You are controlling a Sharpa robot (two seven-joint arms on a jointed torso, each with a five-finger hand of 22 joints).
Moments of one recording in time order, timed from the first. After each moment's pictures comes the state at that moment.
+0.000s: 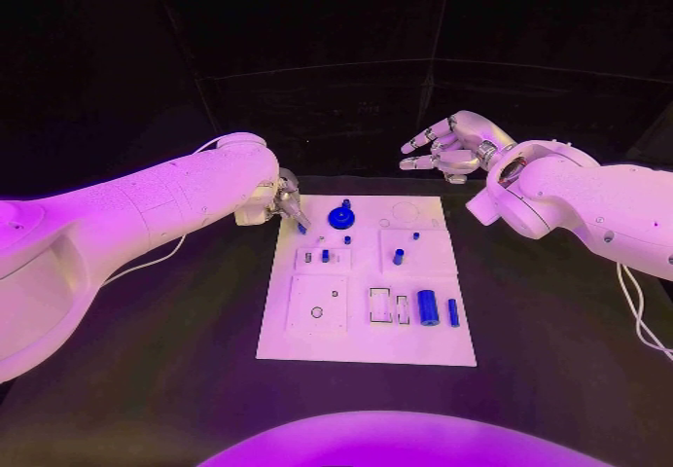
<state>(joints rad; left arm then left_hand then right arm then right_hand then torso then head) 1.30 -0.41 -0.08 0.84 -1.05 0.36 -0.46 1.35 0.12 0.16 0.08 0.04 0.92 0.07 0.52 0.38 1.31 -0.01 1.13 1.04 1.47 -0.07 1.57 1.31 0.08 1.40 0.04 1.32 1.23 1.32 -0.76 -0.04 1.41 -0.86 -0.34 0.04 1.29 0.02 0.02 -0.06 0.22 0.94 0.15 0.12 0.07 1.36 0.06 1.23 1.24 1.47 -0.01 1.48 1.31 0.09 1.33 0.09 1.34 1.09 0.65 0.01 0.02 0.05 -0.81</state>
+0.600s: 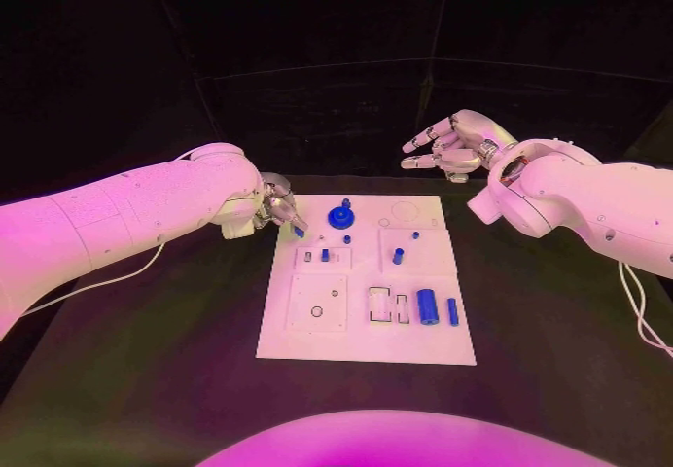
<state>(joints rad) 1.31 -0.61 -0.08 1.14 -1.00 0.23 -0.46 1.19 0.02 0.44 0.03 0.05 0.92 0.06 0.59 0.43 1.33 -0.02 1.14 1.05 1.47 -0.07 1.57 1.31 0.08 1.41 0.03 1.33 1.25 1.32 -0.77 -0.04 1.41 -0.86 -0.34 0.04 1.29 0.02 0.02 -0.06 0.22 0.94 0.15 0.12 0.07 1.36 0.06 1.23 1.24 1.47 -0.01 1.48 1.31 0.09 1.33 0.09 1.34 1.09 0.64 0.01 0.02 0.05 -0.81</state>
